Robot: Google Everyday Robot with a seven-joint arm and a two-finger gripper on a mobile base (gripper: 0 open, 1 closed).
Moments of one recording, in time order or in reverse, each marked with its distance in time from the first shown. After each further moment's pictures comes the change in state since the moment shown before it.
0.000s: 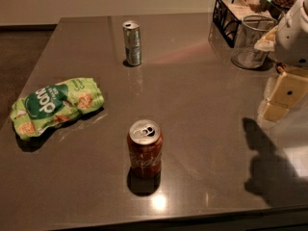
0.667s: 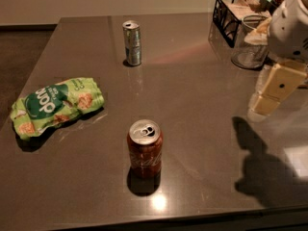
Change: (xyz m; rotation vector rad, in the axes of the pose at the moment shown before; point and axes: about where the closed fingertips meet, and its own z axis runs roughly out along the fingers) arm -0.023 -0.002 -0.006 -0.003 -0.074 -0.036
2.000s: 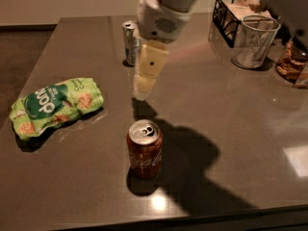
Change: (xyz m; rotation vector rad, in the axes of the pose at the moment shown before) arm -0.211 -0.009 0.075 -0.179 -0.174 -0.218
